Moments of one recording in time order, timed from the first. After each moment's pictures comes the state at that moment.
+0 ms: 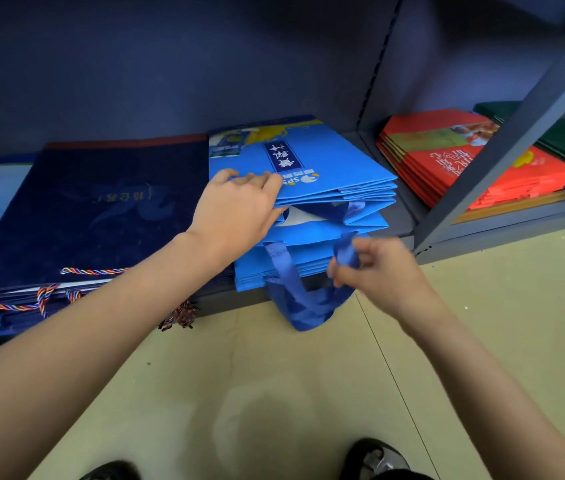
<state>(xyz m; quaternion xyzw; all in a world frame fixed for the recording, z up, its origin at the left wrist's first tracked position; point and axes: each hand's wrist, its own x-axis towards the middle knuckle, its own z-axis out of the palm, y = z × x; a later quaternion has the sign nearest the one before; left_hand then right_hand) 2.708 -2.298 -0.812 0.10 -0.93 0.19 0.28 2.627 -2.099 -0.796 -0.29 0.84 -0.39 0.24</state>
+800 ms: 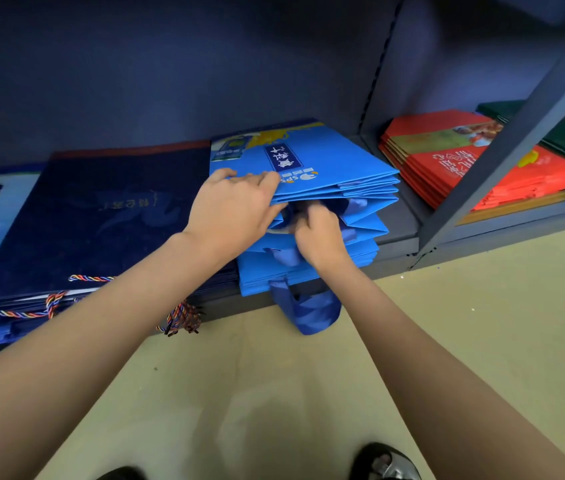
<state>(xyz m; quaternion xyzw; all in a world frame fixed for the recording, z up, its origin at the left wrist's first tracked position) 2.710 -2.303 -0.800 0.12 -0.95 0.15 0.26 2.615 -2.195 -0.832 -0.33 0.86 -0.38 0.13</state>
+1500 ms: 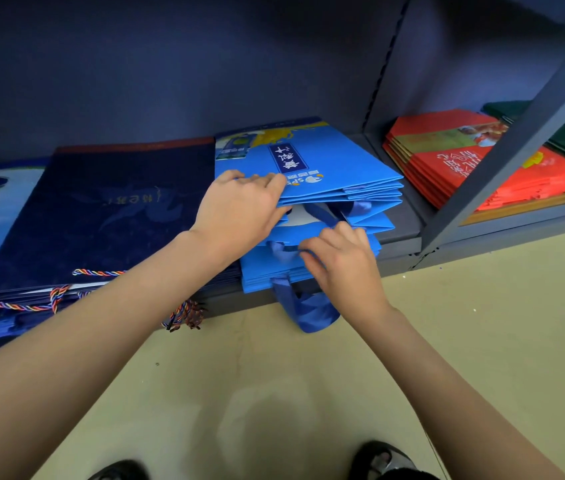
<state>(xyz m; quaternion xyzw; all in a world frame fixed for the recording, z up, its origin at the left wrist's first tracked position) 2.709 -2.303 -0.807 0.09 -0.94 0.17 0.27 2.628 -2.138 -0.852 -0.53 0.78 -0.25 -0.22</state>
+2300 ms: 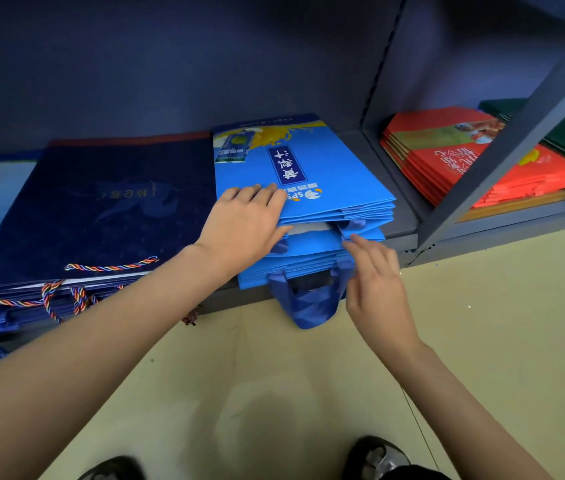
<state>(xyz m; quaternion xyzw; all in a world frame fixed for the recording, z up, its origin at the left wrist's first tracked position) 2.714 -2.290 -0.830 0.10 -0.95 0.16 0.23 2.632 -2.089 -0.859 -0.45 0.84 -0.28 -0.09</state>
